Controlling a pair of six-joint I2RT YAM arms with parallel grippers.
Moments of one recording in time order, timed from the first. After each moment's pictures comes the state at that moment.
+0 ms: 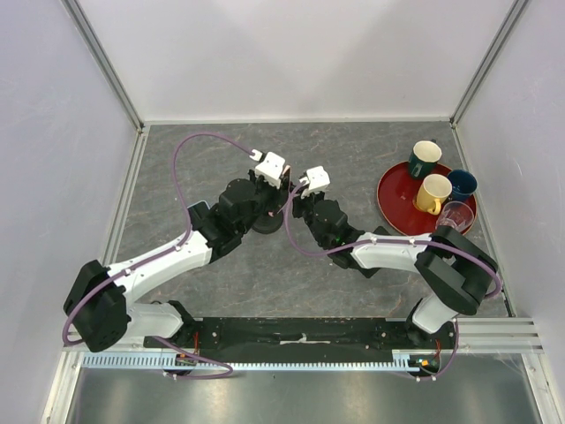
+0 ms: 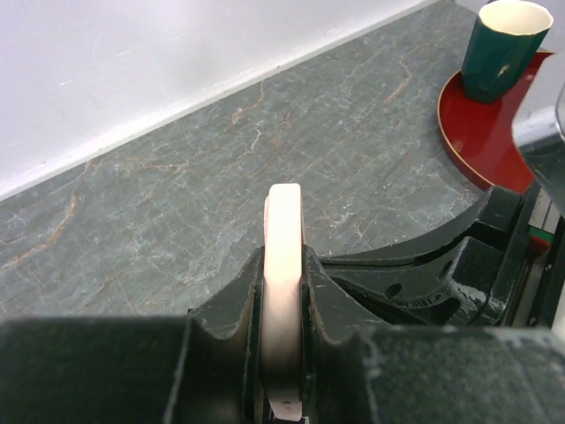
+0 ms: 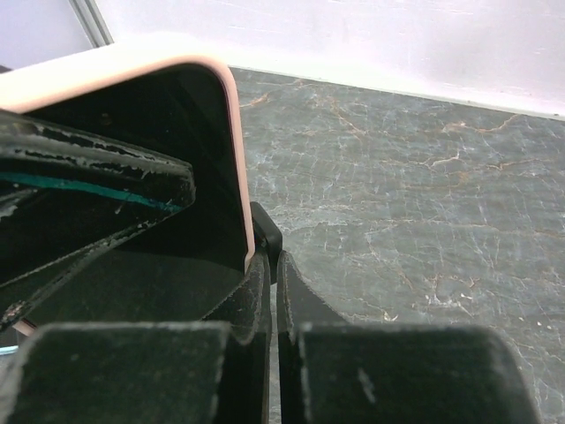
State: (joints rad) left arm -0.77 1.26 0.84 0.33 -0.27 0.08; right arm 0.90 1.60 0.77 0.82 0.51 0.10
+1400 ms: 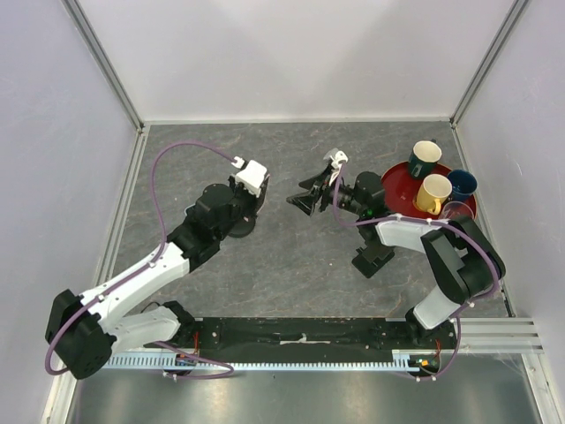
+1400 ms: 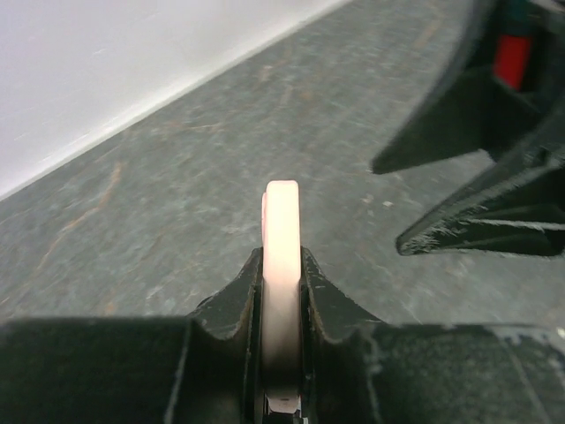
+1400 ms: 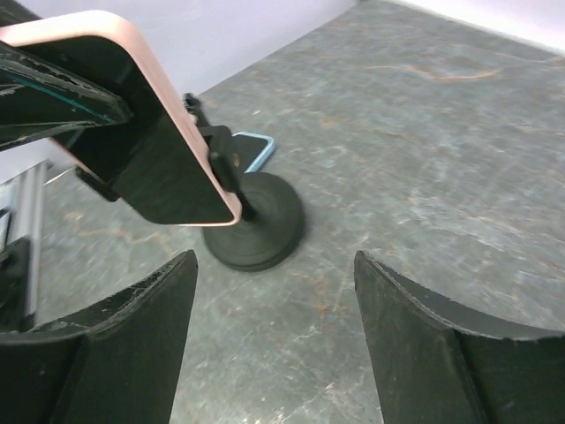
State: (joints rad) left arm -0.70 1.09 0.78 0.15 -0.24 0.15; right arm 0.50 1.62 0.73 0.88 -0.54 0.27
